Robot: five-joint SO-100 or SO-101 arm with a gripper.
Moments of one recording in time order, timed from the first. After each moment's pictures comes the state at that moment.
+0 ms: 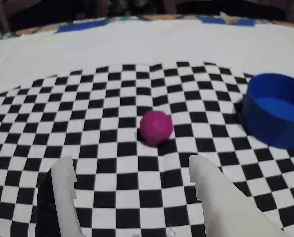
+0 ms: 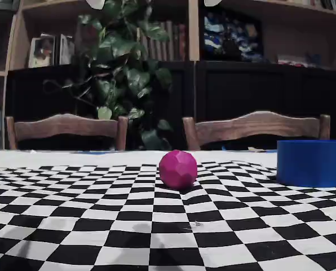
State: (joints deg) arm 5.3 168.6 177.8 4.0 -91.9
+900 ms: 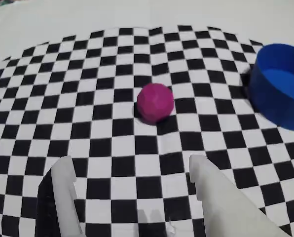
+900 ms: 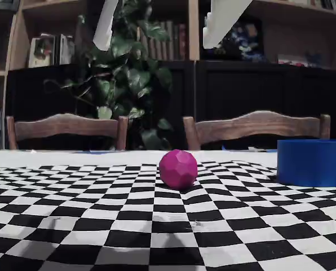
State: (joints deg) arm 5.2 139.0 163.9 -3.0 -91.9
